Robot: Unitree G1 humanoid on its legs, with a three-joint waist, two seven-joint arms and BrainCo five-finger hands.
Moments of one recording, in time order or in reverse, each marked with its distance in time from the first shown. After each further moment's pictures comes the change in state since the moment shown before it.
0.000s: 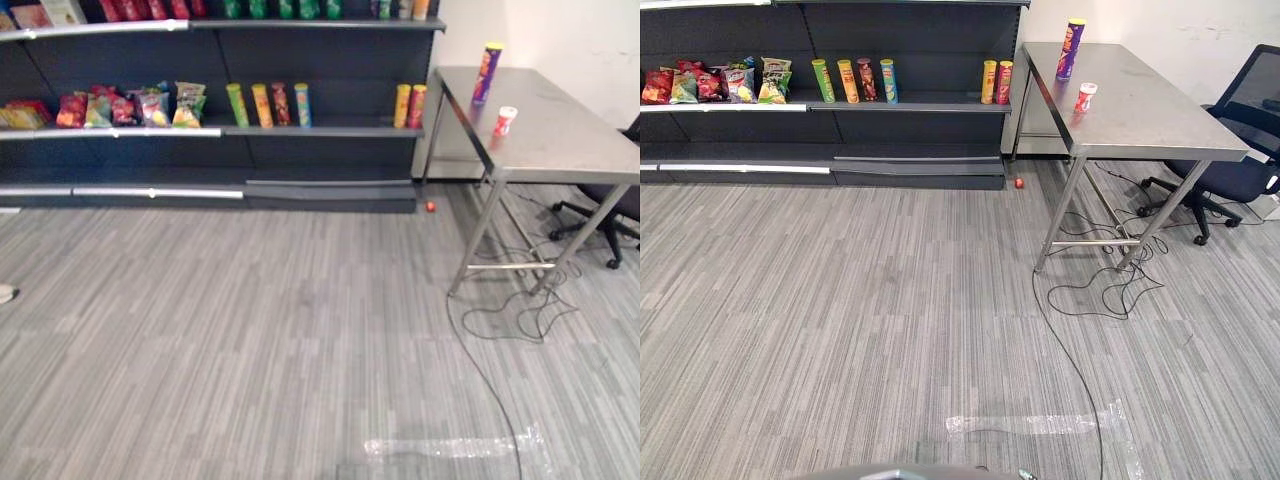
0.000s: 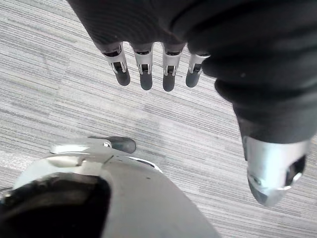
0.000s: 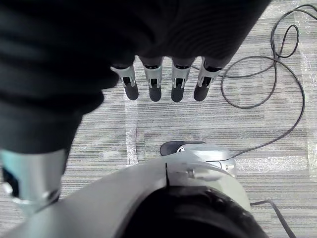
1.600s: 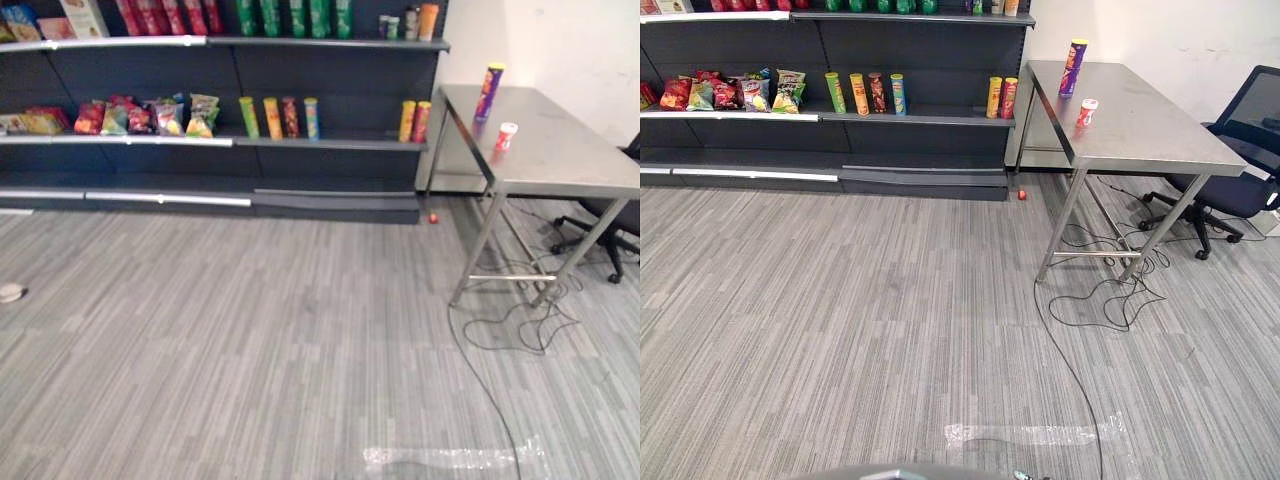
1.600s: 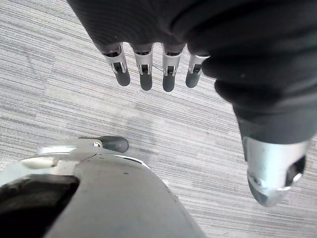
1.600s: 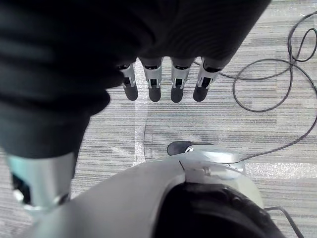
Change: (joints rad) left arm -0.007 0.016 -0.075 0.008 0.001 -0.004 0.005; right arm 0.000 0.003 0.015 0.009 -0.009 -0.011 0.005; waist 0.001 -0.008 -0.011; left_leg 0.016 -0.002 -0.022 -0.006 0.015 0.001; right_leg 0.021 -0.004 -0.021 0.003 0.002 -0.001
